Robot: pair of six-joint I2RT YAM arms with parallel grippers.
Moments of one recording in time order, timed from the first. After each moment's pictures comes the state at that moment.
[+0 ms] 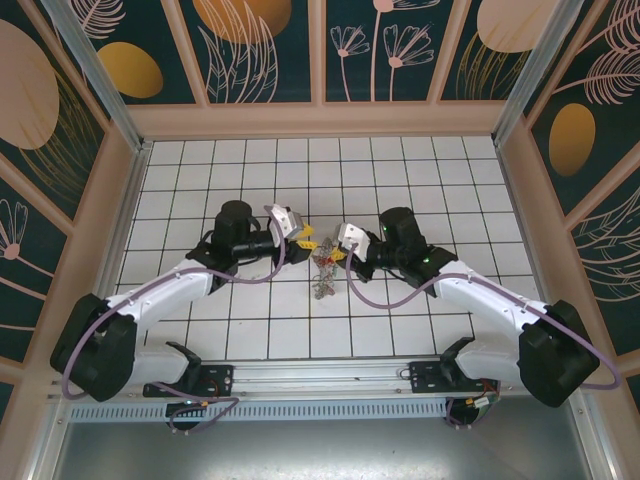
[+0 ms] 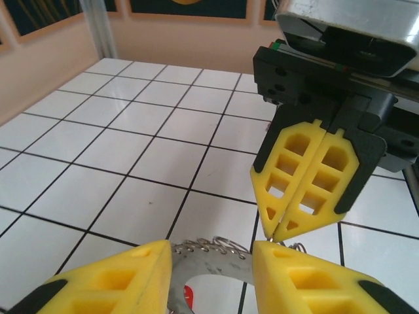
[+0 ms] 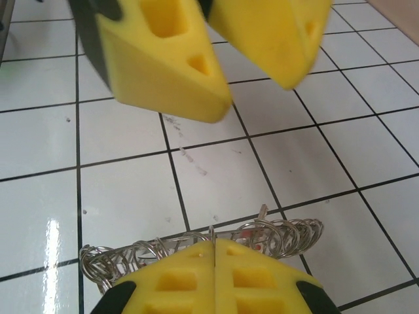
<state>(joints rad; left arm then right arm) -0.55 1.33 0.71 0.25 0.74 0.25 0.65 1.21 0.71 -0.09 -0.55 -0.49</state>
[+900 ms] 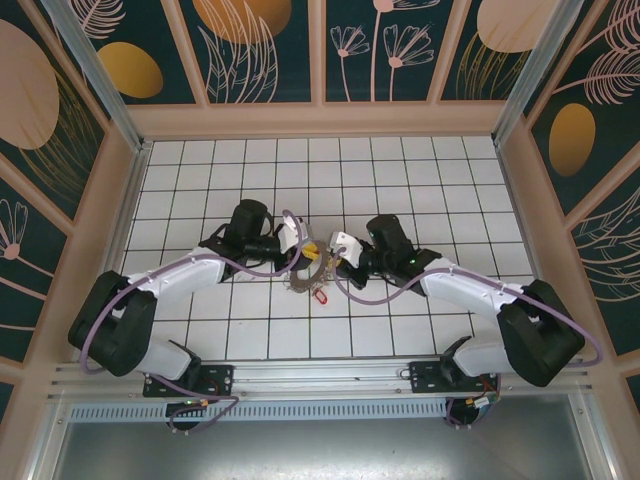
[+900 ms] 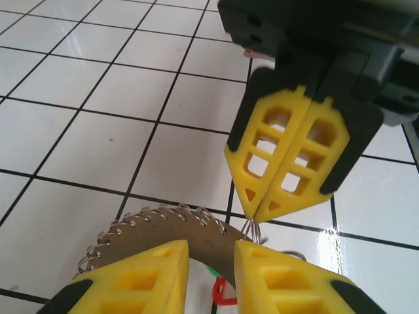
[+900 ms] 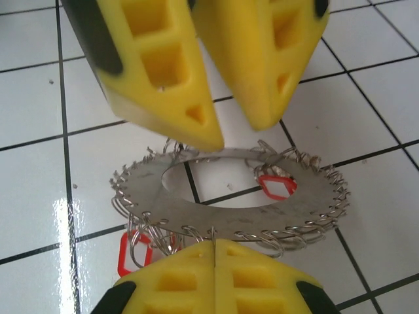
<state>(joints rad) -0.55 1.46 0.77 0.04 0.75 0.42 0.68 1.32 0.67 -0.03 -0.48 -0.45</state>
